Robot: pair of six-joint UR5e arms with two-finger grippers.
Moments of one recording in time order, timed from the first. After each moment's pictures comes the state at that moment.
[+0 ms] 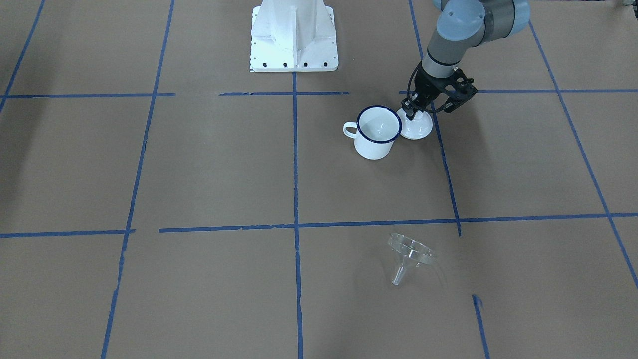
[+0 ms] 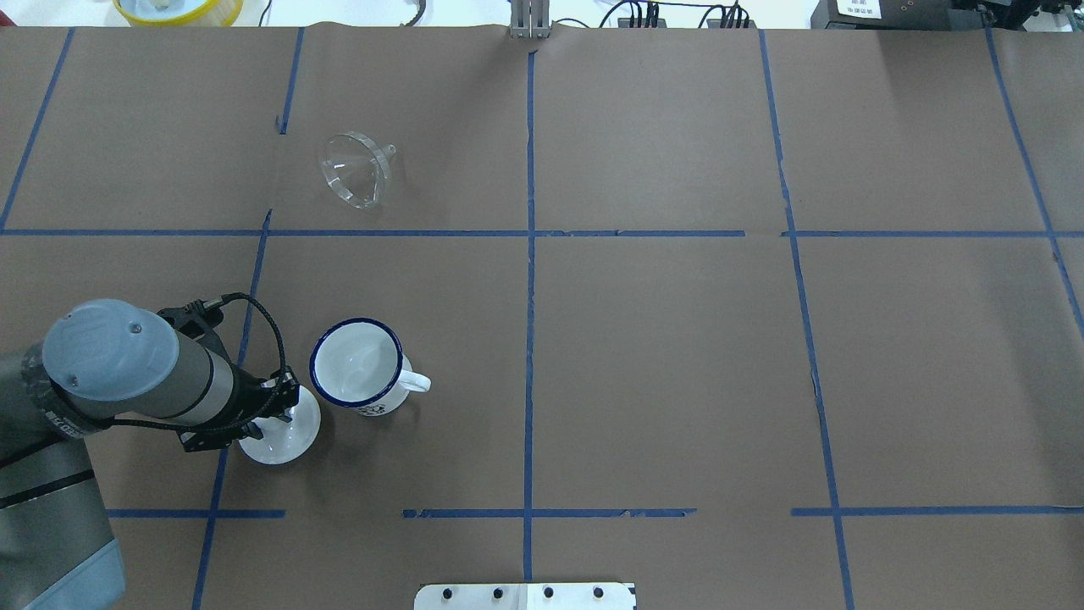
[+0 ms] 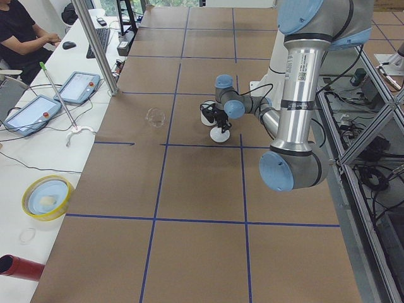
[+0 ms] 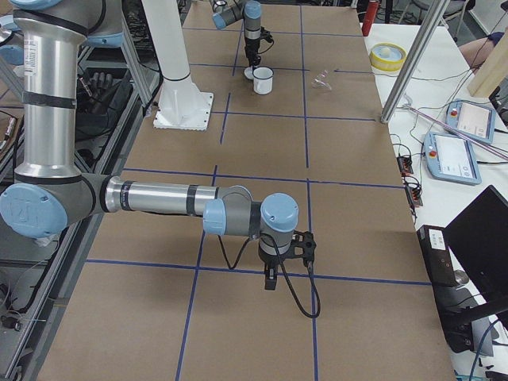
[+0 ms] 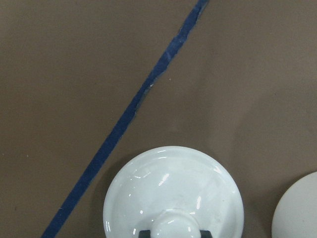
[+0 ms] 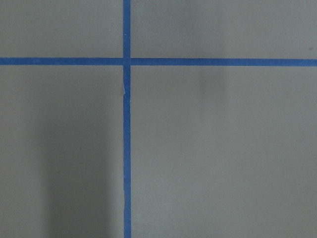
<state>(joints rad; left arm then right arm) -0.50 -1.67 -2.03 -1.76 -1.90 -1.81 1.57 -1.68 1.66 -1.57 2.29 0.01</state>
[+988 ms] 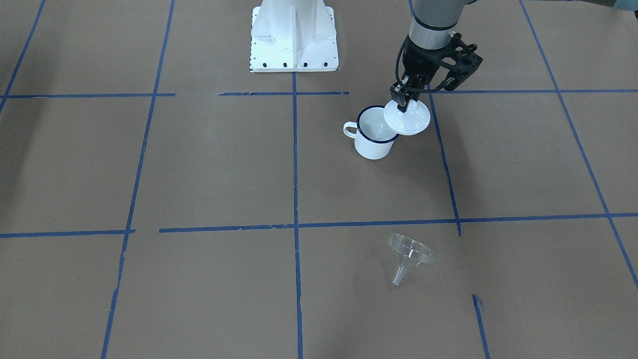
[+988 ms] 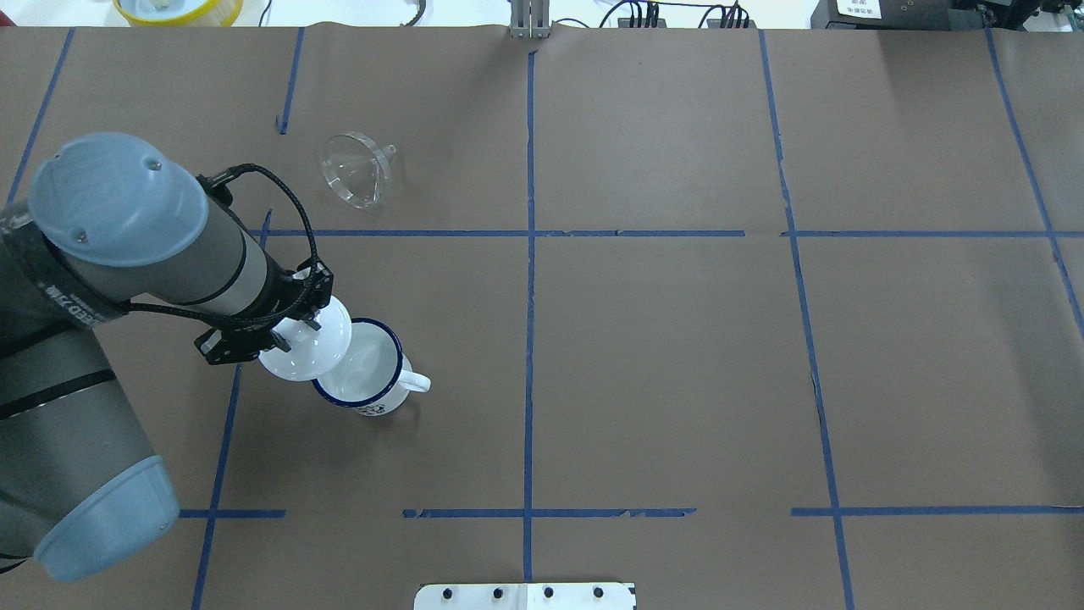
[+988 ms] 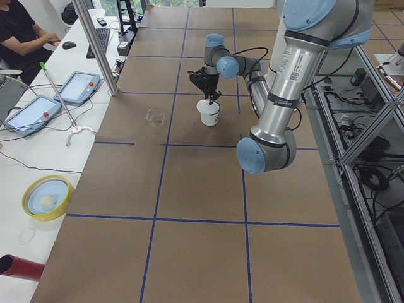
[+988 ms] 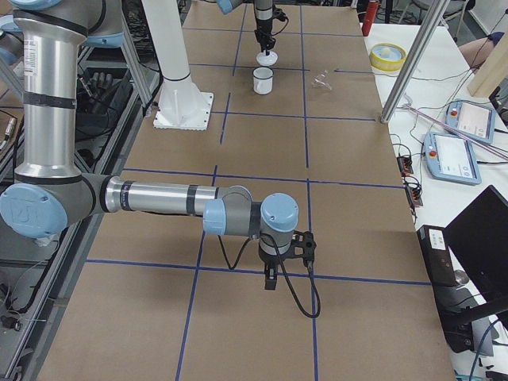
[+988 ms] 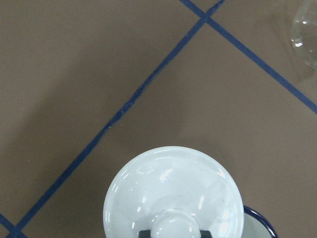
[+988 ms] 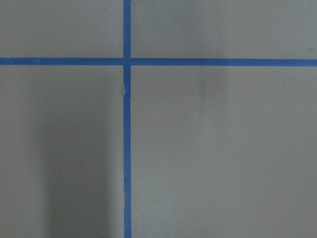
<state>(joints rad) -0.62 -2.02 -2.13 -1.25 -1.91 -1.82 1.57 -1.68 1.66 -1.57 2.29 0.01</state>
